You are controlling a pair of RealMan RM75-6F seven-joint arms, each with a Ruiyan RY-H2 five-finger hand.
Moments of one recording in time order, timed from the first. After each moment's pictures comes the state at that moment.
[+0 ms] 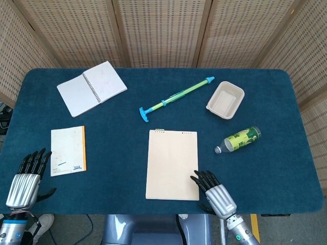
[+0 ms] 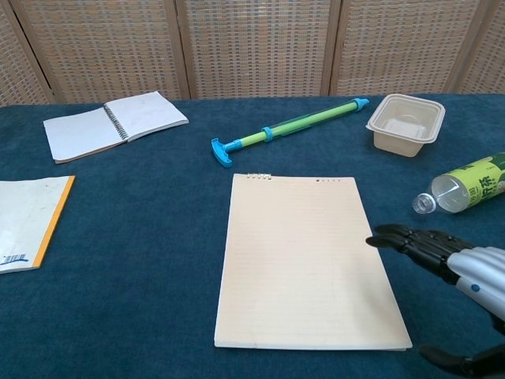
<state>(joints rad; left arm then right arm) -0.04 -1.27 0.01 -1.68 1.57 1.52 0.32 0.20 -1.62 -0.10 -1.47 -1.73 1.29 -0.10</state>
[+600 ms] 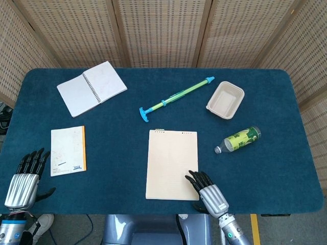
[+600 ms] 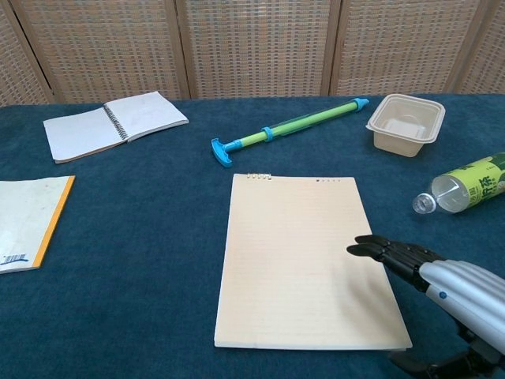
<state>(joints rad) -0.04 -1.26 0.01 -1.69 1.57 1.53 0.31 0.21 -1.71 -0.10 -1.42 -1.68 1.28 -0.06</state>
